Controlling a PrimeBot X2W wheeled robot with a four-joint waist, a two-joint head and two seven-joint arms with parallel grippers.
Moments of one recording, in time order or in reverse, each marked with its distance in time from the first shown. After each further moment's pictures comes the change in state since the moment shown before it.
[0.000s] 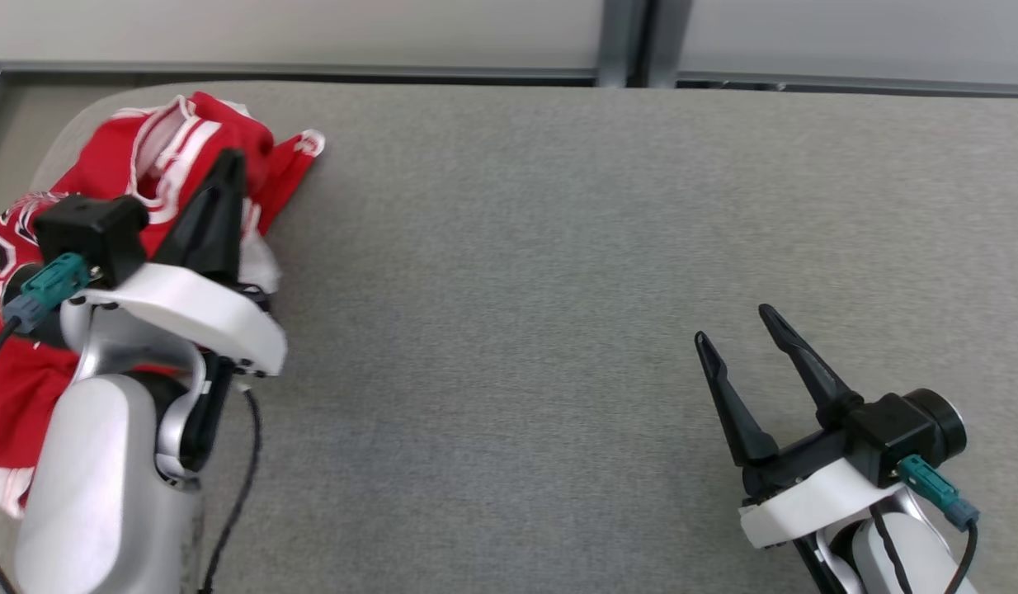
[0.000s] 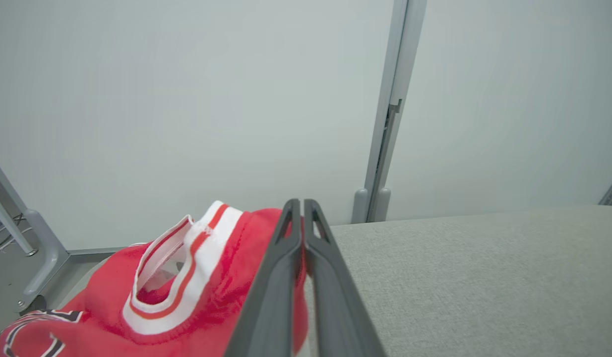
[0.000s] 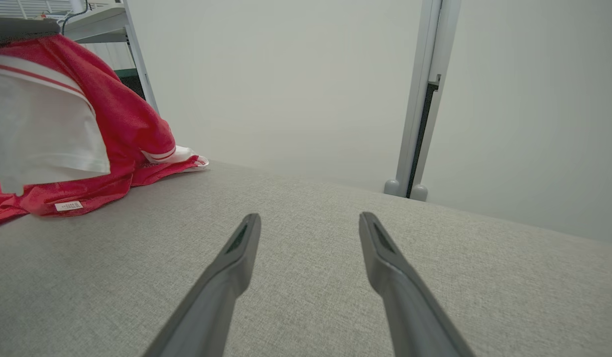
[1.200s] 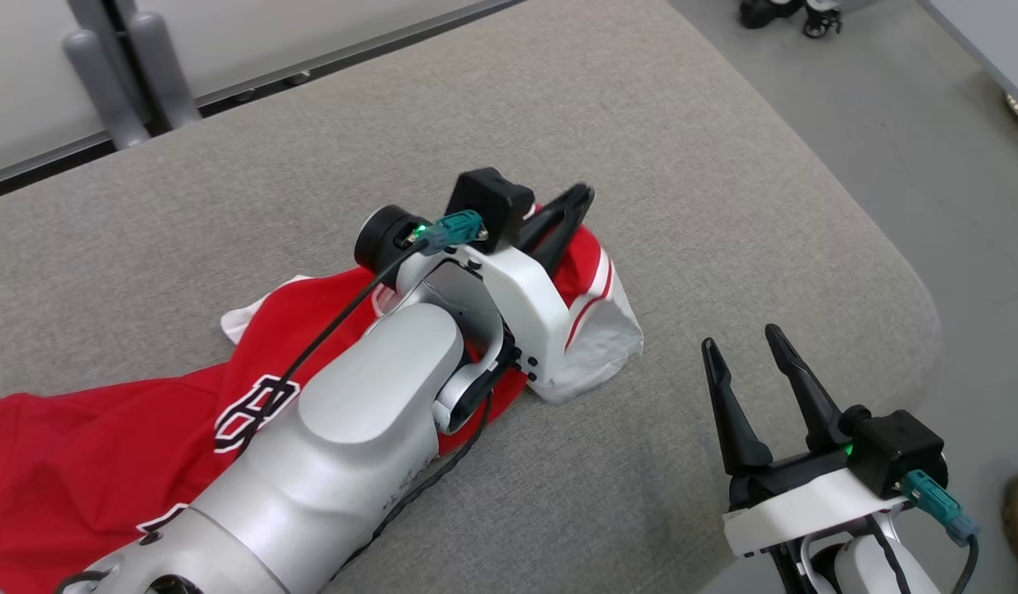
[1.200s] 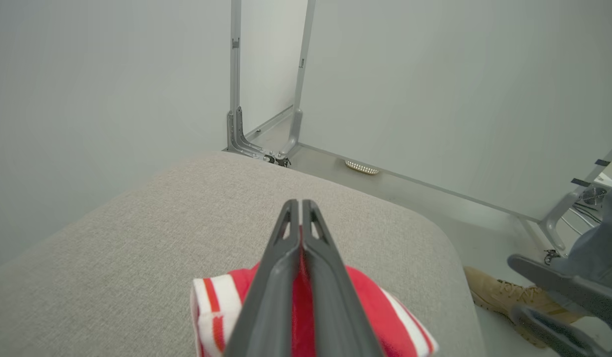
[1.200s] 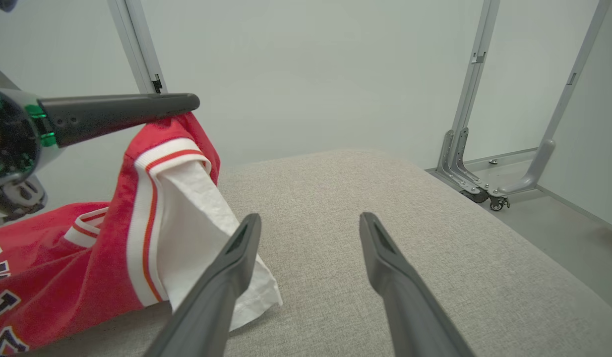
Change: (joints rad) left arm -0.446 -0.102 -0.934 0.451 -0.460 0.114 -0.198; right arm 0.053 0.072 -0.011 -0.003 0.125 0.000 0.000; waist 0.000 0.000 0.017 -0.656
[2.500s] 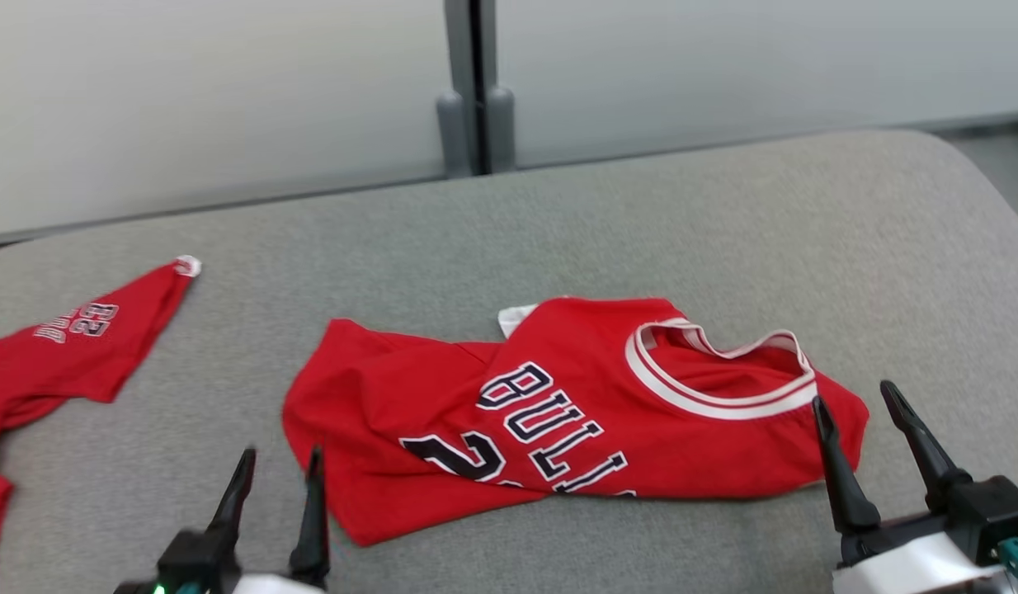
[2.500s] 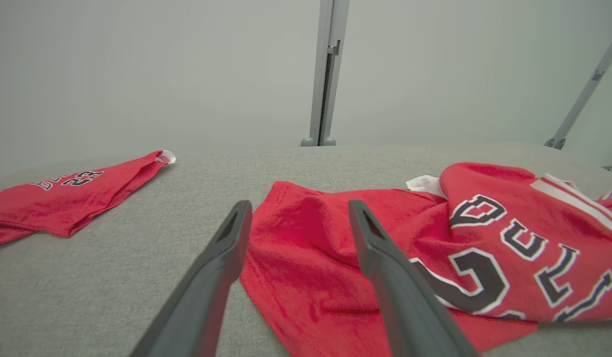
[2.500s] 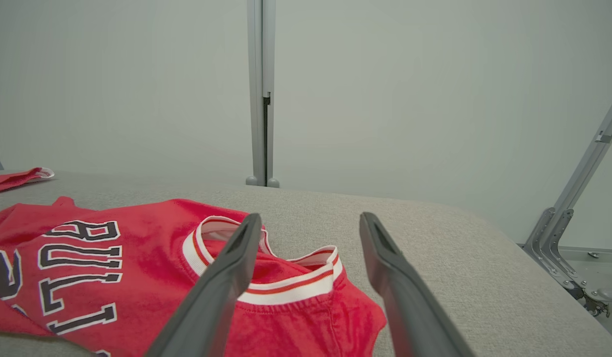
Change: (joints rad) left arm 0.927 0.139 0.654 -0.462 0.370 0.183 -0.200; right arm 0.166 -0.053 -0.223 -0.065 -0.189 0.000 0.000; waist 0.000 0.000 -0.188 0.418
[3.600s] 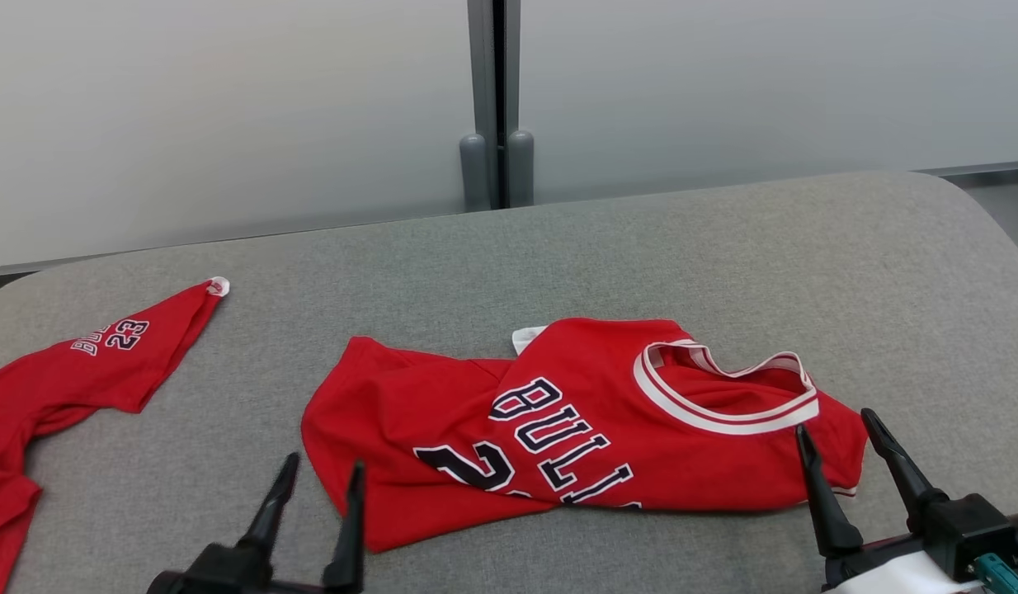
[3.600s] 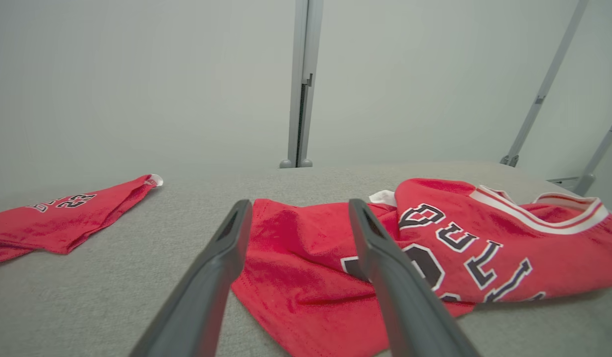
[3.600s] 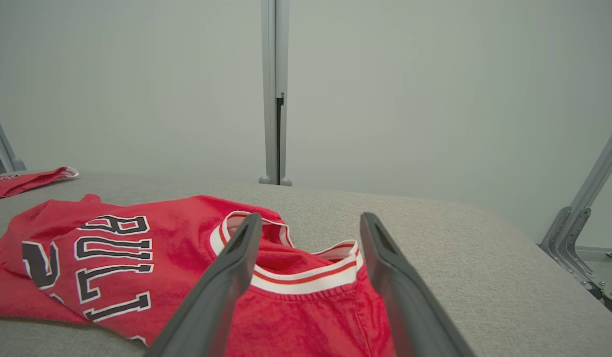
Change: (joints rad) left arm 0.122 -0.131 0.210 -0.050 0.179 -0.246 0.000; right arm 0.037 0.016 0.007 0.039 -0.007 0.000 0.000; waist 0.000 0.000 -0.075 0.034
